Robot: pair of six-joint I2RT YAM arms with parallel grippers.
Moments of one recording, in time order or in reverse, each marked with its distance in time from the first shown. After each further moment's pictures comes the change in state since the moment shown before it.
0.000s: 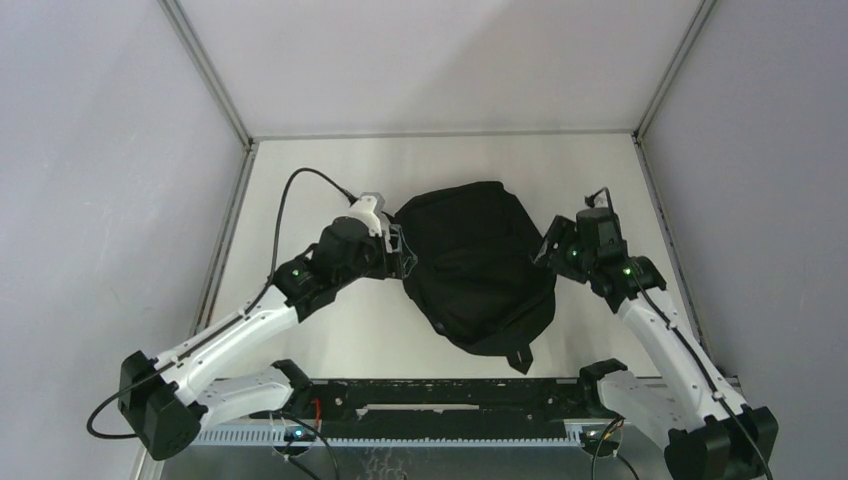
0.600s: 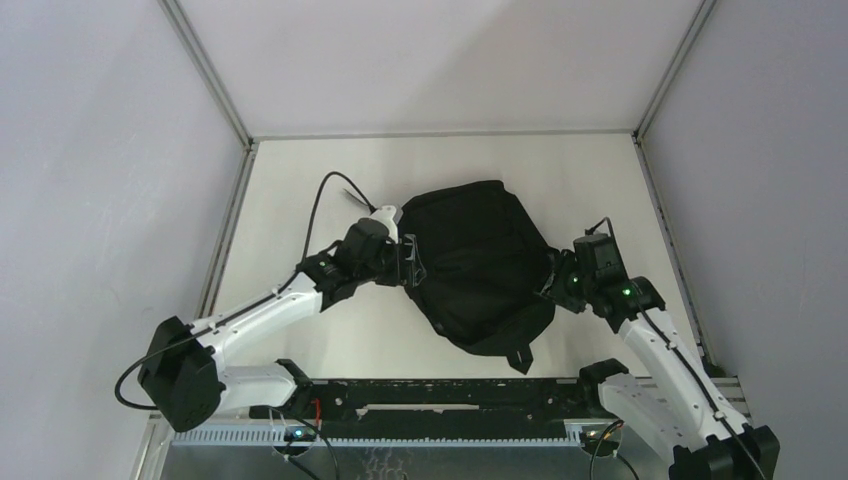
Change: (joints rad) left arm 0.019 0.174 -0.032 0.044 0.060 -0.027; right arm 0.029 -0.146 -0.152 -0.171 -0.019 0.117
